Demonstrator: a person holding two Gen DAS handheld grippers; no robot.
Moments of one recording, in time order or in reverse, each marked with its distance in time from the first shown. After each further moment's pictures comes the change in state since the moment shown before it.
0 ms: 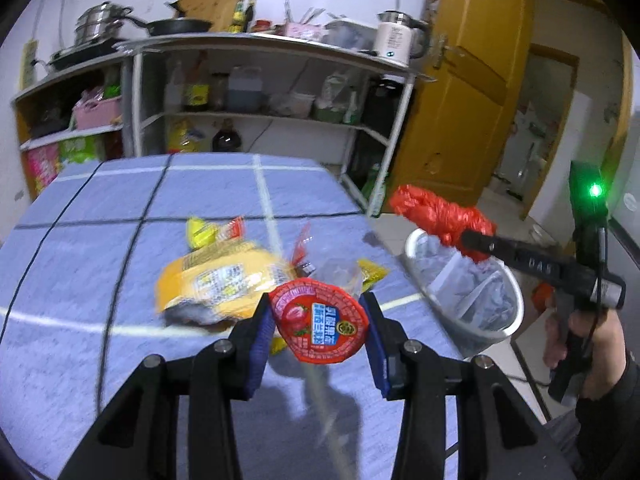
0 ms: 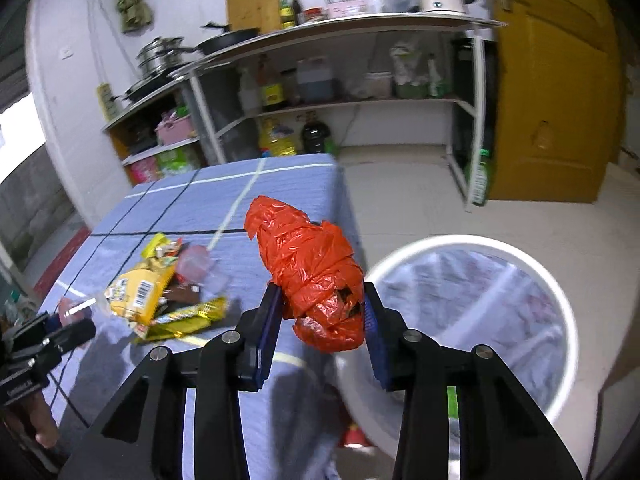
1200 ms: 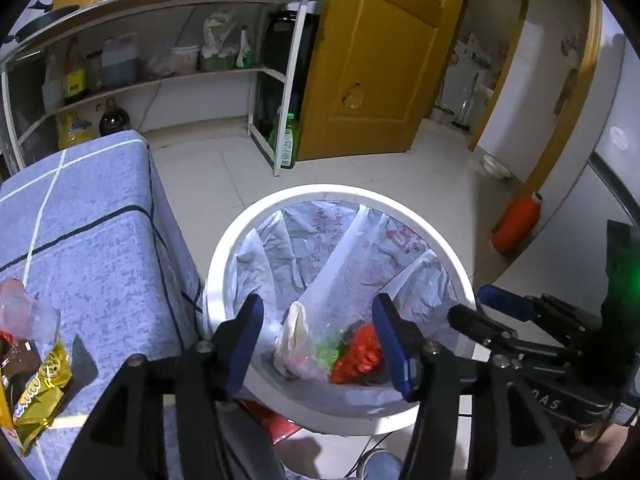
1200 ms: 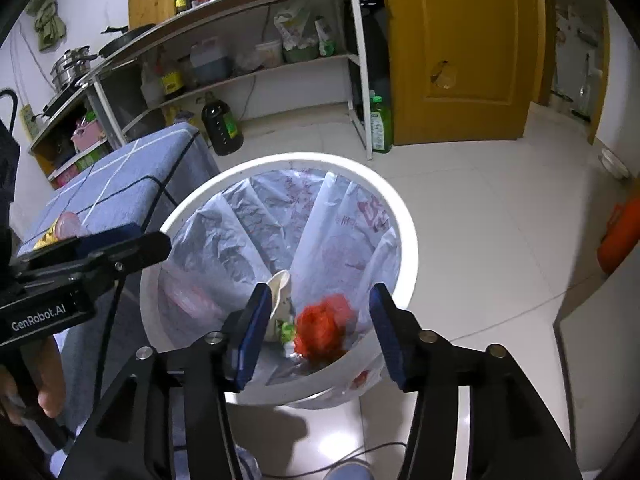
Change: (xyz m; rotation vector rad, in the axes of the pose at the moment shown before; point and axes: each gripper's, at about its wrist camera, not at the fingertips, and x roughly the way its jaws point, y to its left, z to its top) left arm 0.147 -0.169 0.021 0.160 0.211 -0.179; right arm -0.022 -0.132 -0.059 0.148 0.087 -0.220
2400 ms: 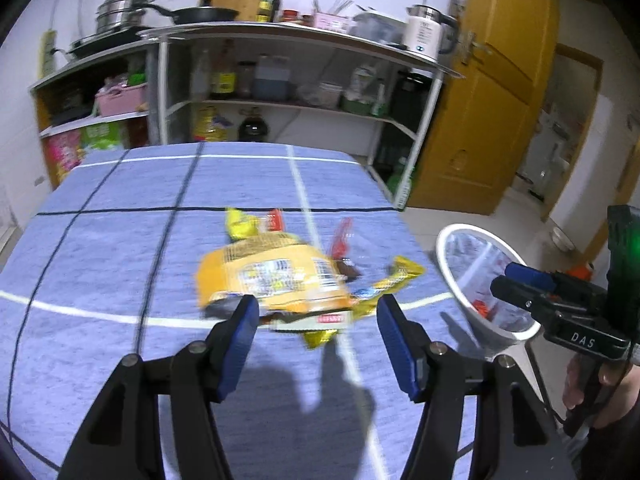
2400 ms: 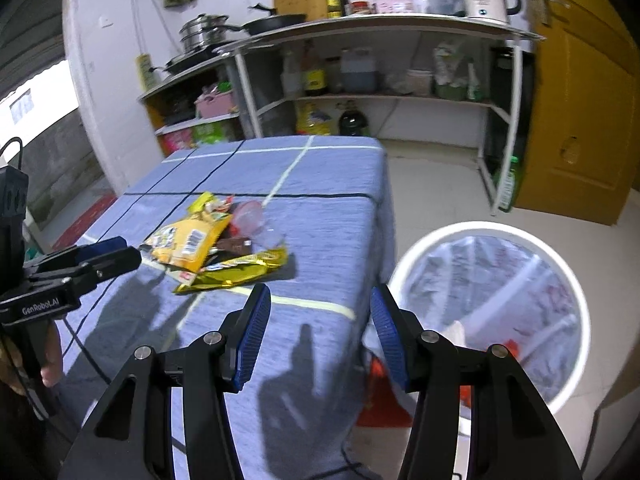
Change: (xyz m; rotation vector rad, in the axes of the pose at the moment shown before) left arm -0.179 0.165 -0.085 -0.234 -0.162 0.275; right arm -0.023 0.189 0.005 -0.308 -0.034 0.334
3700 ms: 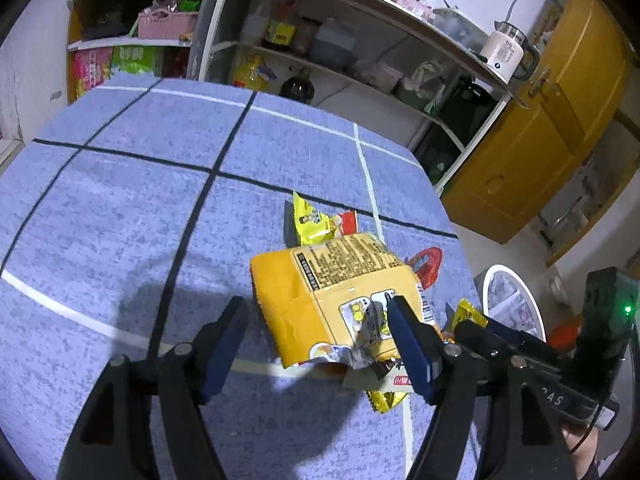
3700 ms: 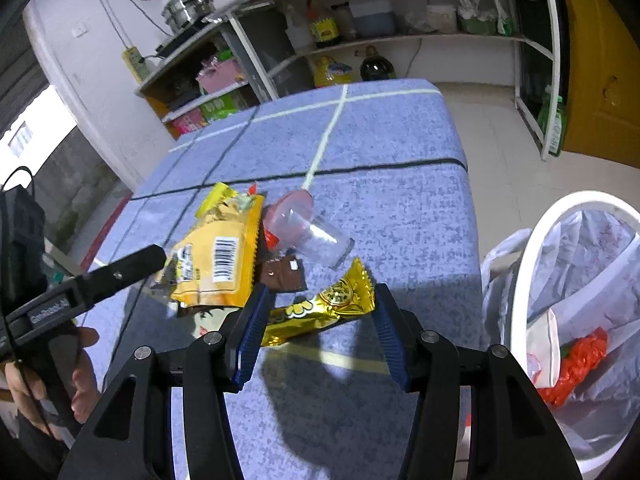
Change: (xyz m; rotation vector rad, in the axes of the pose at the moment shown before) left arm 0.062 0.064 0.020 -0.256 0.138 -0.016; right arm 0.101 0.025 0.031 0.157 0.179 0.113
